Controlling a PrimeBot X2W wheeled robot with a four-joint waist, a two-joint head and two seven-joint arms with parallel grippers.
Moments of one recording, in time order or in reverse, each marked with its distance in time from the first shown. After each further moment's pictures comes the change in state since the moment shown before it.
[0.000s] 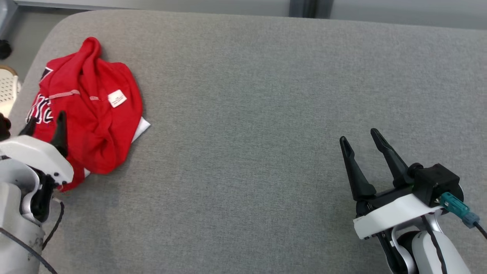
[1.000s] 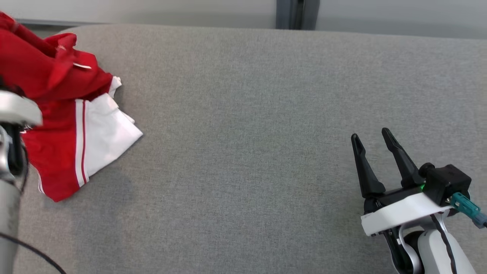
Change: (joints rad) left arm -0.177 0.036 0.027 -0.035 0.137 0.046 -0.318; right arm -0.018 -0.001 -0.036 0.047 0.033 0.000 -0.041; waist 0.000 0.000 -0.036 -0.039
